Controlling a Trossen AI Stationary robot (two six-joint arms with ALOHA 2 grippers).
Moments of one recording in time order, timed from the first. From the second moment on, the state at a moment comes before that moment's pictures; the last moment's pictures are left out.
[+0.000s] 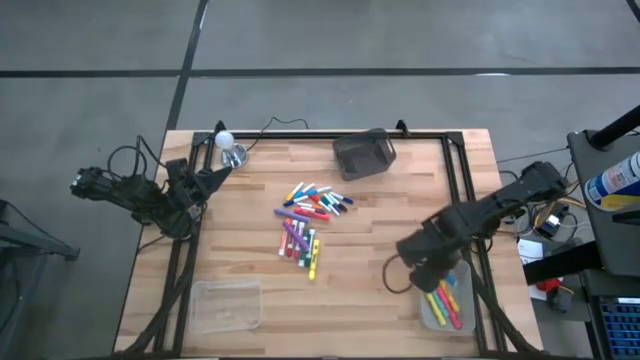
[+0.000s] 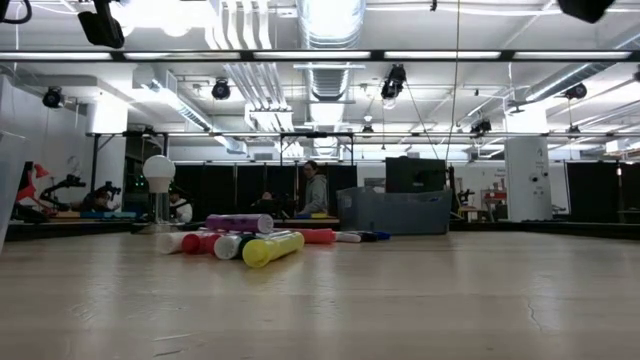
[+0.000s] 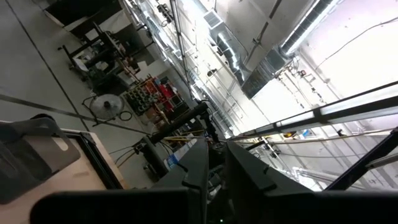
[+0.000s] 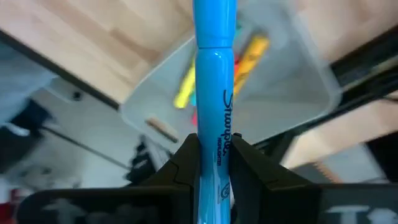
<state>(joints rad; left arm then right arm) -0.36 0.42 0.42 0.38 -0.74 -0.71 0.47 1.40 1.24 -1.38 -0.44 1.32</state>
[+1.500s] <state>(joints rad) -0.36 0.45 0.42 0.31 -0.55 -0.91 0.51 1.11 0.97 -0.89 0.14 1.78</state>
